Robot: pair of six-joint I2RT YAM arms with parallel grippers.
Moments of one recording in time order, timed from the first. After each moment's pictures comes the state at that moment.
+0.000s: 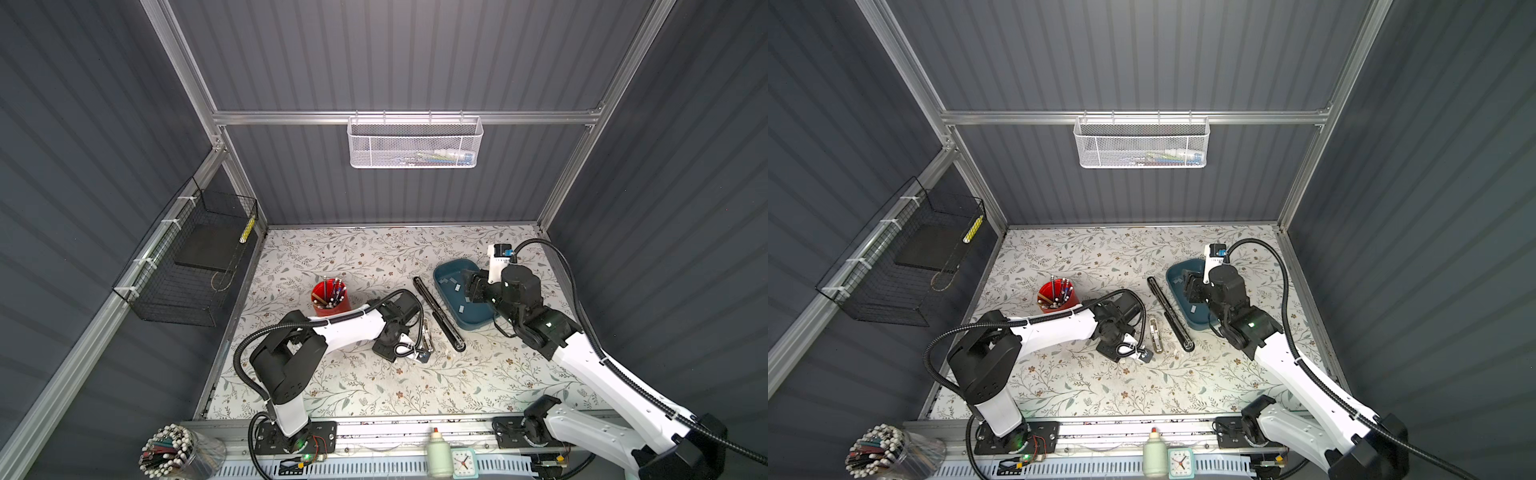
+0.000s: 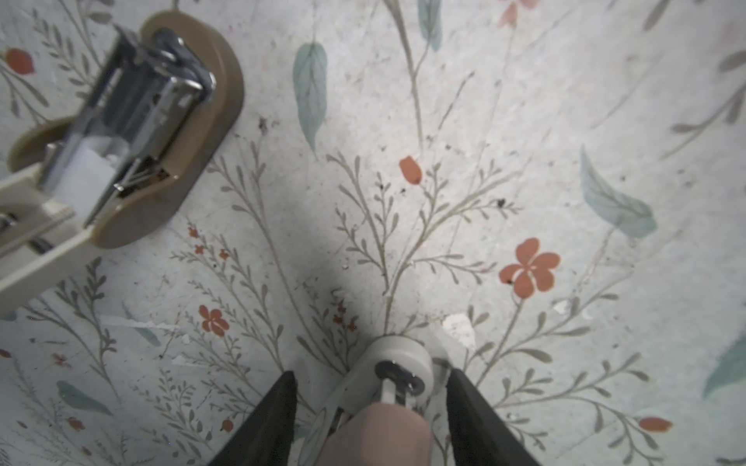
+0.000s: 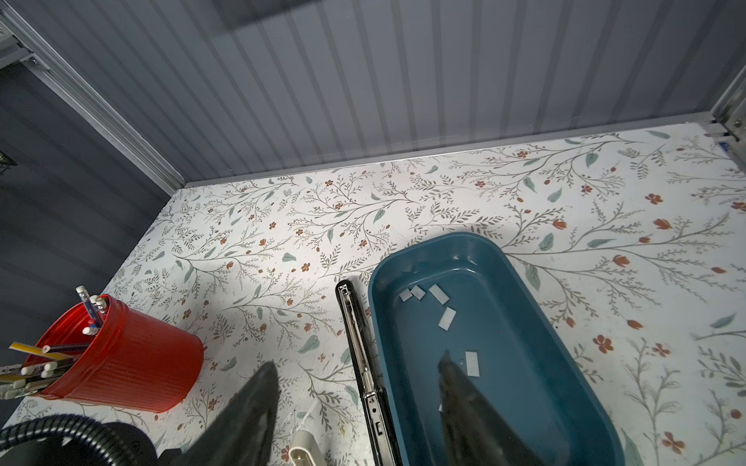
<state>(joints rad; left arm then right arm) -0.89 1.76 1.10 -0.72 0.01 1.28 0.54 1.02 0.85 -0.23 0.20 0.39</state>
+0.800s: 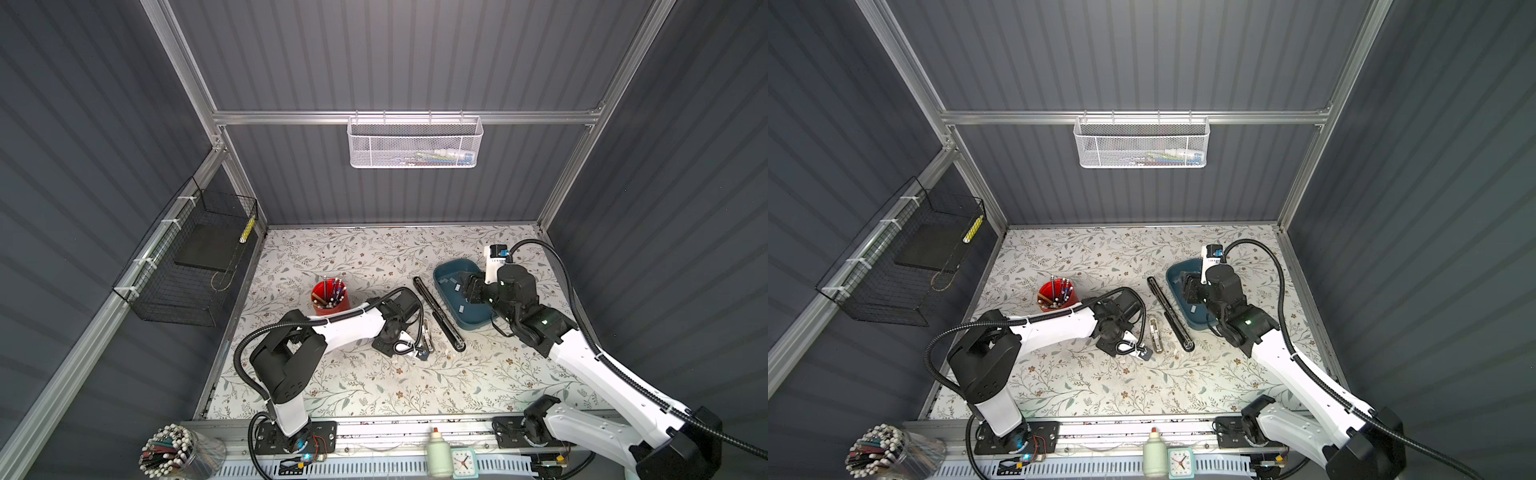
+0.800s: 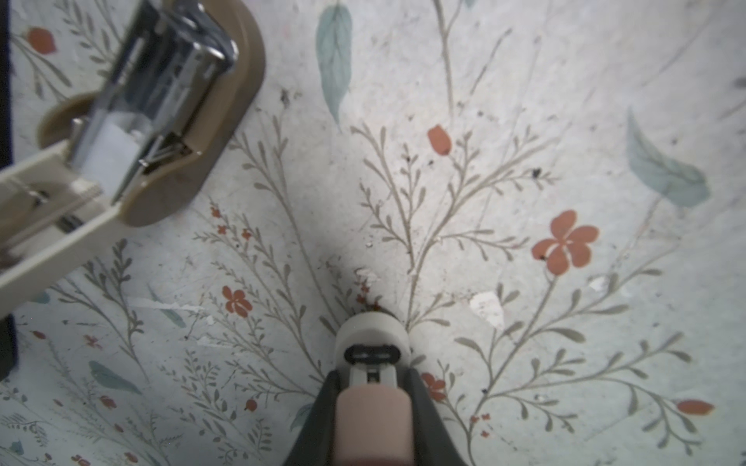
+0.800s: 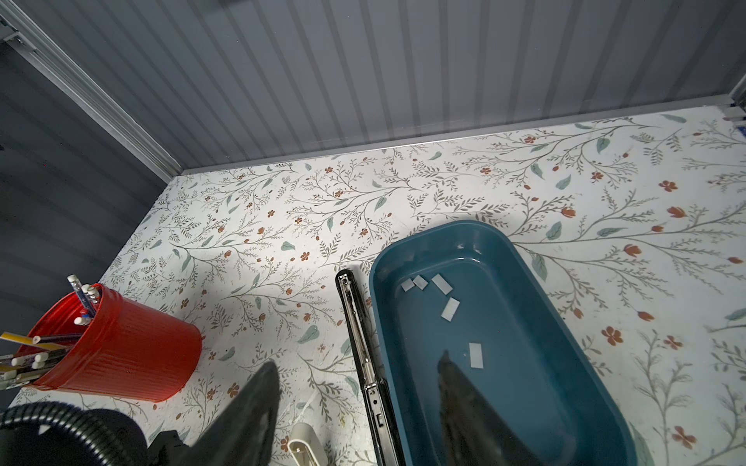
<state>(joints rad) -0.87 1.75 1.13 -0.72 -0.01 1.30 0.54 1.03 0.85 -0.24 0.18 0.39</state>
